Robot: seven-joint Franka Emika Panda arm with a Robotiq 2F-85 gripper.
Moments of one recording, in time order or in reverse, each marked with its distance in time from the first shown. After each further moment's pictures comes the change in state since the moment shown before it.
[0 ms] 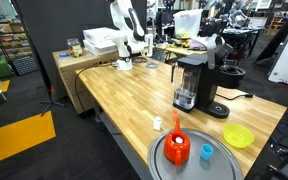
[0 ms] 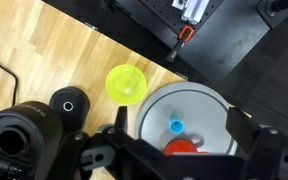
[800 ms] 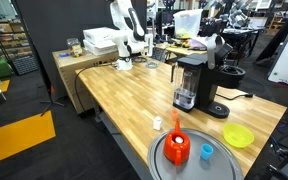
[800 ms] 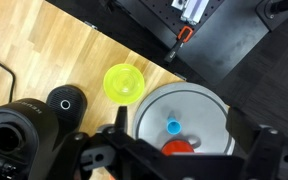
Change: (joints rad) arm 0.015 0.005 0.003 0.000 0.001 0.003 -0.005
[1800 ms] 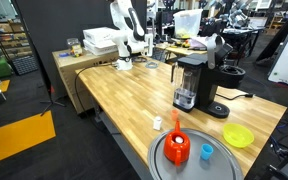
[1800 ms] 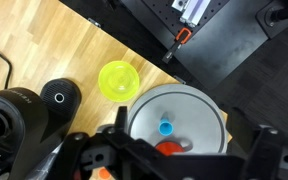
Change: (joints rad) arm 0.041 0.002 0.035 -0.001 -0.001 0.001 0.001
